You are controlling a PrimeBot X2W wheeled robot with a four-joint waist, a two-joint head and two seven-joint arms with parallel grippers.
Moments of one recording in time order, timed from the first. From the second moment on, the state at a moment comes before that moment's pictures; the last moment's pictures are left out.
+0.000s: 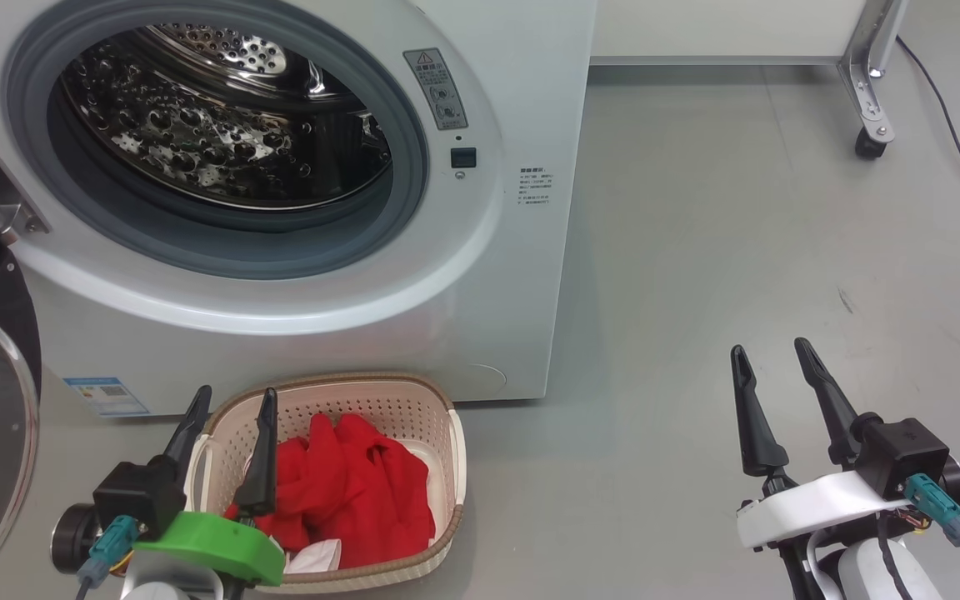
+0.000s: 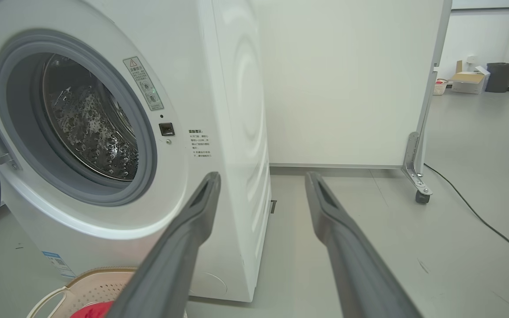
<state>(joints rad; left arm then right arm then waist) -0.08 0.05 -0.12 0.27 -0.32 -0.13 -0.25 -0.01 -0.05 0.13 0.12 0.26 0.06 -0.25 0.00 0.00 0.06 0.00</state>
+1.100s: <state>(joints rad) -0.08 0.05 -0.13 0.25 -0.32 -0.12 -0.25 -0.01 -0.05 0.13 0.12 0.26 0.06 -0.25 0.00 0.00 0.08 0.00</state>
